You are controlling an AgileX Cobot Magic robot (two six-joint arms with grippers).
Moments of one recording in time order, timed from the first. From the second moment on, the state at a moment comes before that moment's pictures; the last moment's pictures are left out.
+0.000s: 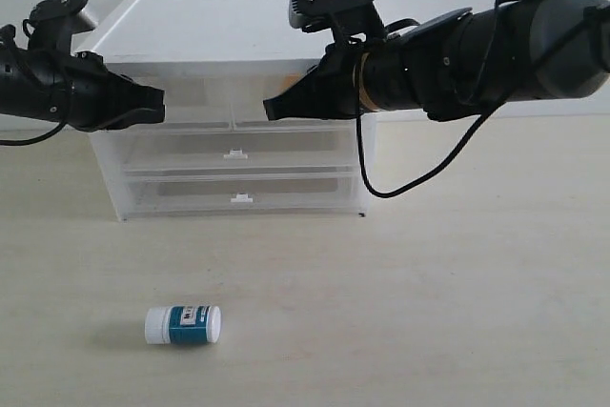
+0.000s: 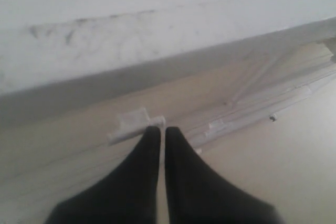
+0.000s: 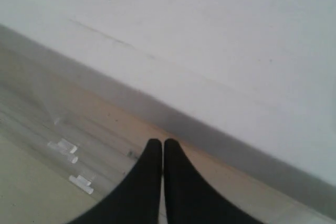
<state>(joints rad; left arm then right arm) -0.11 1.78 -1.19 -1.22 0.46 1.22 0.55 1.89 -1.35 -1.74 0.00 1.72</state>
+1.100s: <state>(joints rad) -0.47 1.86 -0.66 -0.51 -1.11 1.52 0.56 1.90 -1.36 -1.74 0.00 1.70</state>
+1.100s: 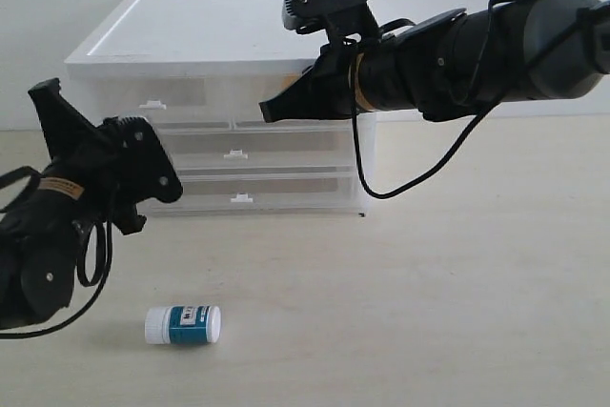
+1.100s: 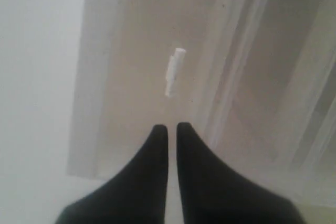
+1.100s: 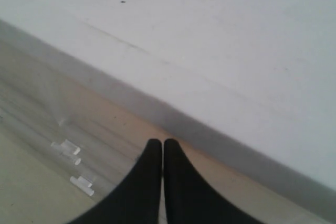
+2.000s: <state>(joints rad) -0.46 1.96 -0.72 -0.38 -1.21 1.56 0.56 1.90 -1.36 -1.75 0.01 1.68</state>
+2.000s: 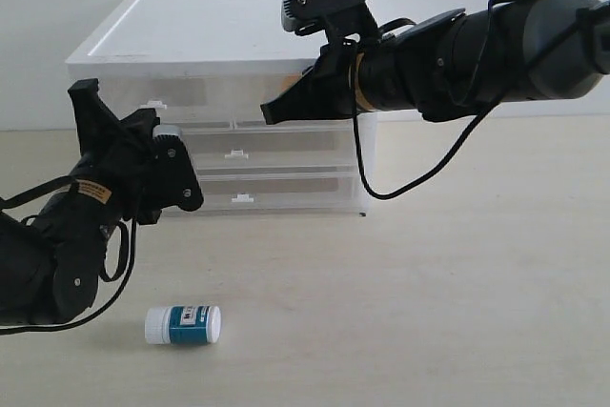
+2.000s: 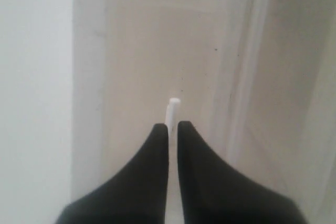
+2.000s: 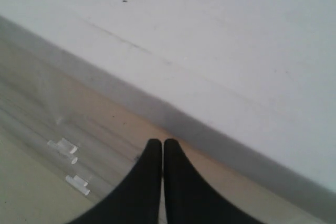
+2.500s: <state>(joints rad) -0.45 1.91 -0.74 -0.48 -1.06 0.87 0.56 1.90 -1.36 -1.75 0.01 1.68</state>
